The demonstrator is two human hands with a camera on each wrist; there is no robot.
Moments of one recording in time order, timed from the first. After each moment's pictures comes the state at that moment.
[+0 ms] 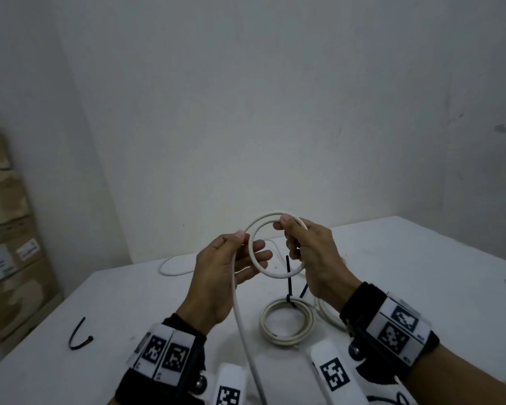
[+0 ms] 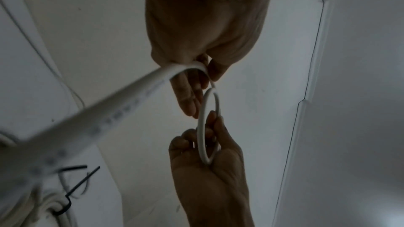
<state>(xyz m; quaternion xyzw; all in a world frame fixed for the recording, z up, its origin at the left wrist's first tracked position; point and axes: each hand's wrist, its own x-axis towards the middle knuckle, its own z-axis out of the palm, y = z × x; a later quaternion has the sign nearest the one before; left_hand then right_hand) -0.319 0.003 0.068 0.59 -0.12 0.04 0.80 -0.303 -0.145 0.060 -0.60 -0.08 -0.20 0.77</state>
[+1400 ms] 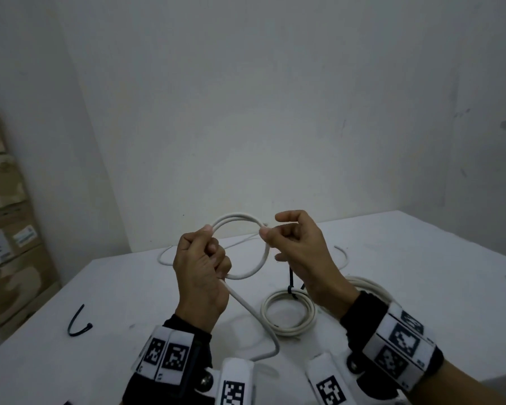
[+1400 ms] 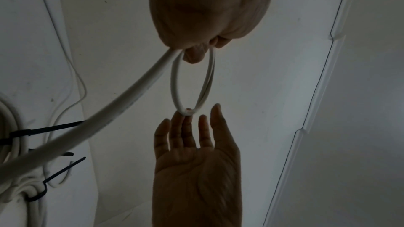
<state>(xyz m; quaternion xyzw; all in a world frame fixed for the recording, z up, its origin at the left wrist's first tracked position) -0.305 0.017 0.055 0.40 -0.03 0.18 0.90 -0.315 -0.124 0.051 -0.66 -0.11 -0.19 0.72</state>
